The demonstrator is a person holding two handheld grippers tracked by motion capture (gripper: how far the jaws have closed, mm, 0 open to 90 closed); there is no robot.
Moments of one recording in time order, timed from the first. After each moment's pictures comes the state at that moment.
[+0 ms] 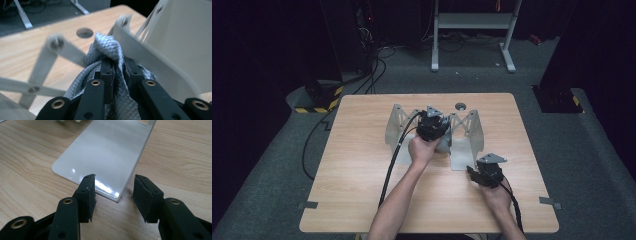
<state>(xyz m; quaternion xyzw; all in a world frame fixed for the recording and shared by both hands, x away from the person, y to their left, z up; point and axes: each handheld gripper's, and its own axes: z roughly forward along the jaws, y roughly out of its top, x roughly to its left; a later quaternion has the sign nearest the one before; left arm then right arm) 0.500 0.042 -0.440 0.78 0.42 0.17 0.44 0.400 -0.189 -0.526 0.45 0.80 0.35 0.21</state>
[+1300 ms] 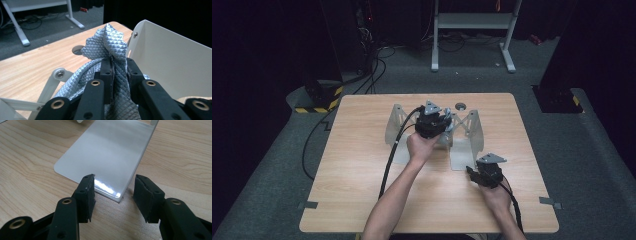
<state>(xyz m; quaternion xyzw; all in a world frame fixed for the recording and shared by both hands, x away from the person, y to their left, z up) 0.486 0.047 -0.403 0.77 0.38 0.19 0.49 0.400 -0.188 -0.526 0.45 0.80 0.35 0.21</state>
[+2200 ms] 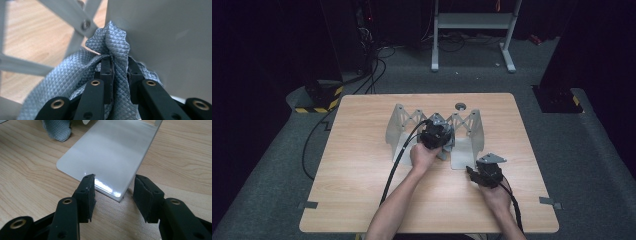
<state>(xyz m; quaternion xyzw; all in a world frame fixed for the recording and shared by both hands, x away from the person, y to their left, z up) 0.500 0.033 -0.476 0.81 0.40 0.14 0.40 0.399 -0.188 -0.526 0.44 0.80 0.35 0.21</state>
